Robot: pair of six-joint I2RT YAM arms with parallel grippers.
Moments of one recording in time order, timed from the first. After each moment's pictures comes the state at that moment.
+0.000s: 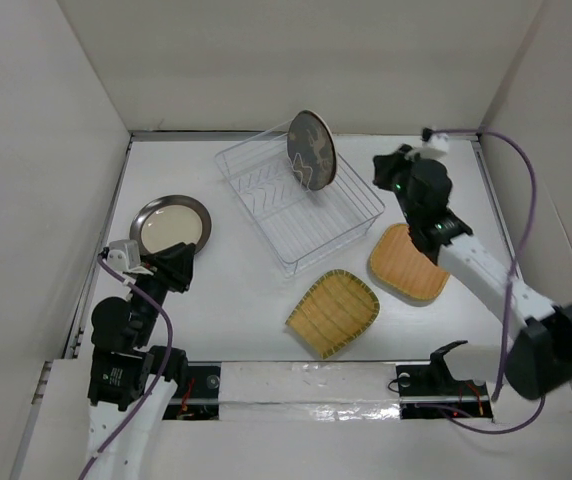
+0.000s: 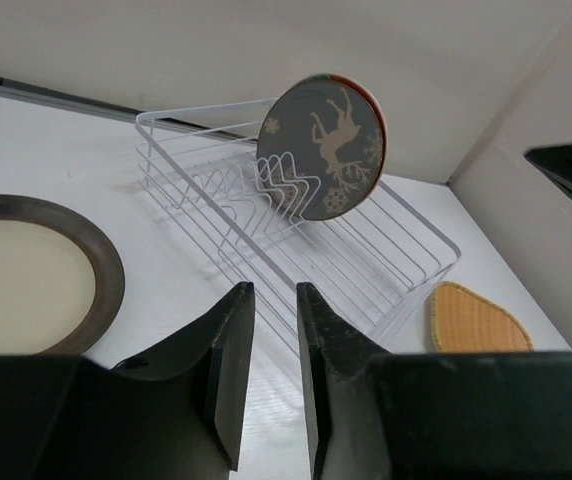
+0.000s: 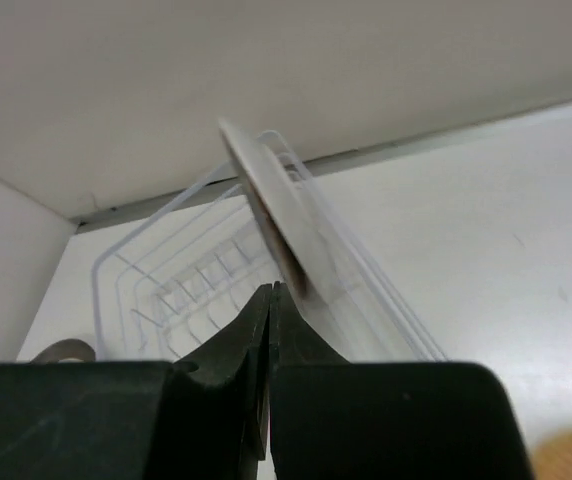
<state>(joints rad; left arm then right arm) -0.18 0.15 0.55 -0.31 0.09 -0.44 0.42 1.33 1.07 0.22 0.26 0.46</state>
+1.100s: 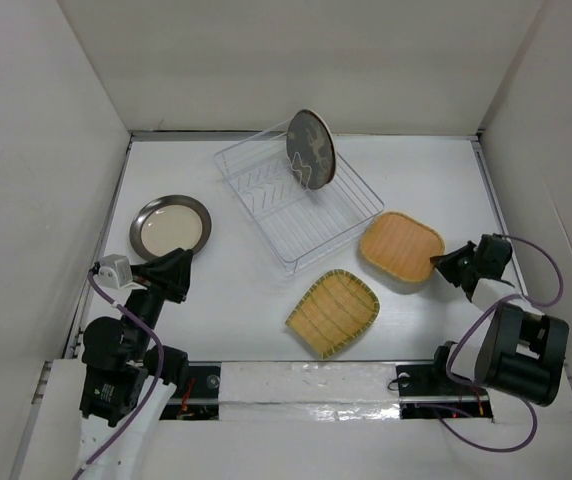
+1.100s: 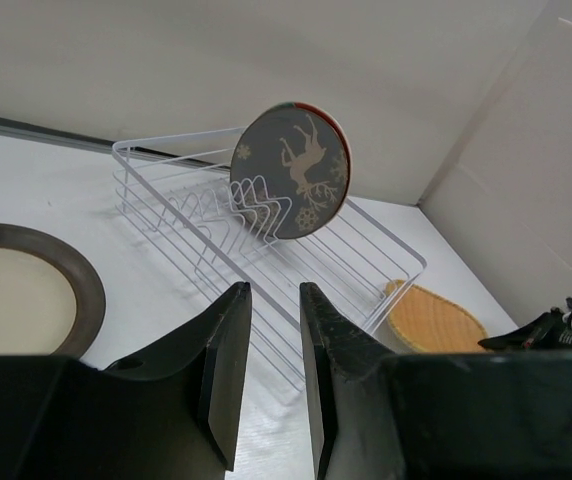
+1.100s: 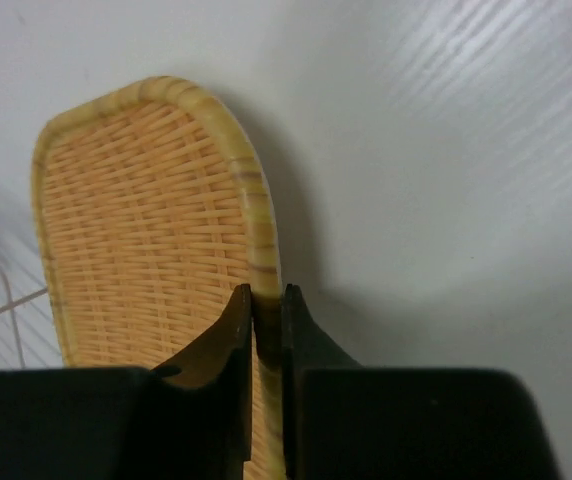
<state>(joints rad) -0.30 0.03 0.55 -0.32 0.00 -0.43 -0.37 1.25 0.41 0.06 -0.23 0.71</state>
